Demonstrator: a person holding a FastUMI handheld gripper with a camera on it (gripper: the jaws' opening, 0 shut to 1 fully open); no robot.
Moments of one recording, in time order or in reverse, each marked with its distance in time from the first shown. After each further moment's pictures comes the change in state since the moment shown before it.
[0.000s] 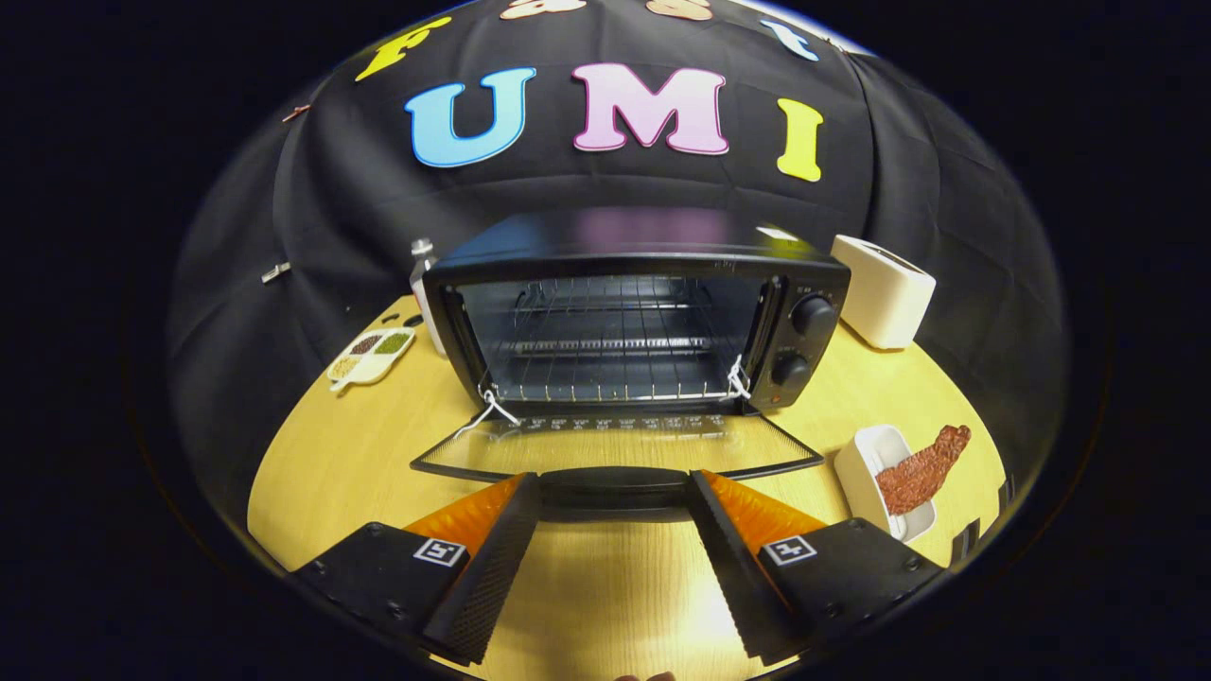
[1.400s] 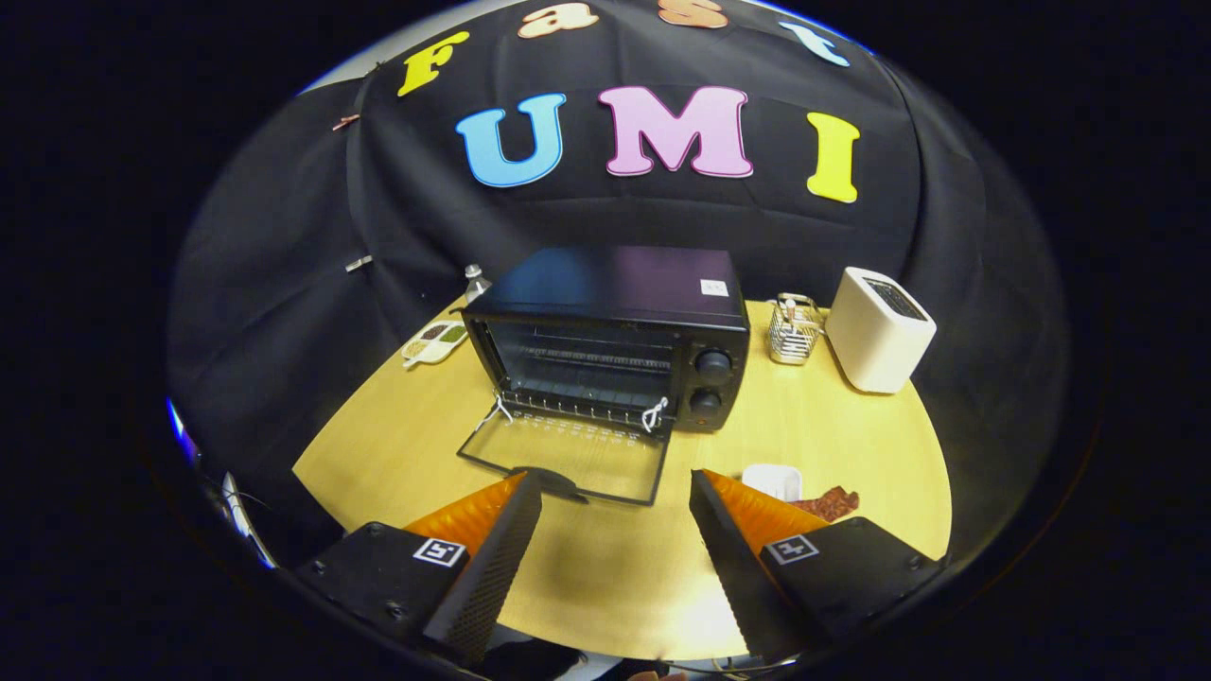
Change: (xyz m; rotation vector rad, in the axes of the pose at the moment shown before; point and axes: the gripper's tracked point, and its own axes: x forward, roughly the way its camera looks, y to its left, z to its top) arm -0.113 -0.126 0.057 -0.101 0.061 0.259
